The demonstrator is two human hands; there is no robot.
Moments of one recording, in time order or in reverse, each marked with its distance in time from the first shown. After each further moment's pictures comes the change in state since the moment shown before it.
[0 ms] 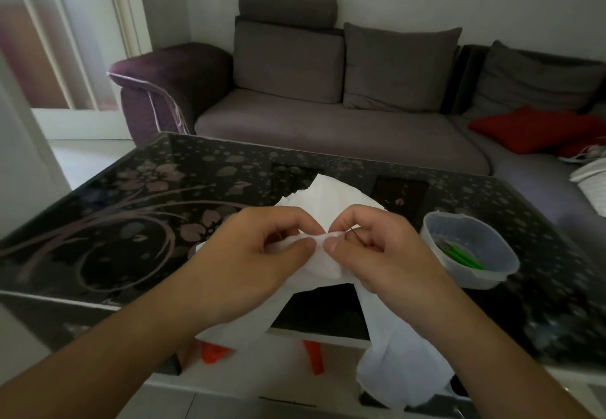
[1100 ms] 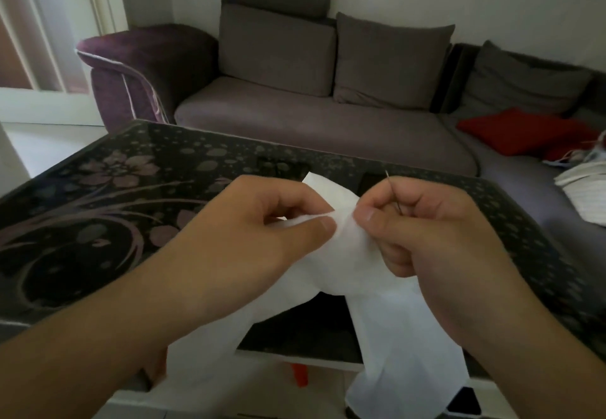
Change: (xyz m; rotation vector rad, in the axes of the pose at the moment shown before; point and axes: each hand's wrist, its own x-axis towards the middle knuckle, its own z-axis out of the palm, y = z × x) left_hand 0.011 0.049 -0.023 -0.128 0.066 -0.111; right_hand 0.003 -0.052 -0.027 0.096 0.157 0.009
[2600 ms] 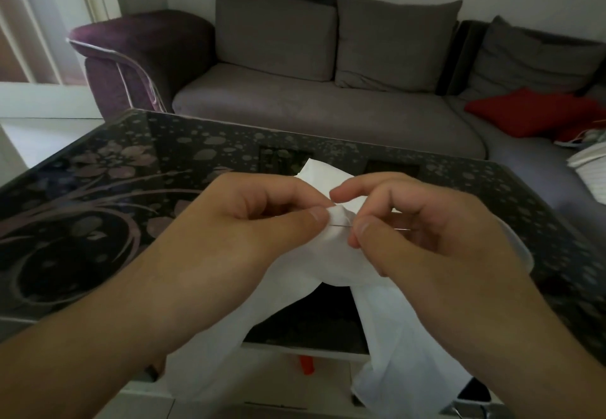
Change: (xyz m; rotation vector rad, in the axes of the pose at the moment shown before) left_hand 0.009 -0.027 0.012 -0.193 -0.032 -0.055; right_hand -0.003 0.031 0.016 -0.171 -0.009 -0.188
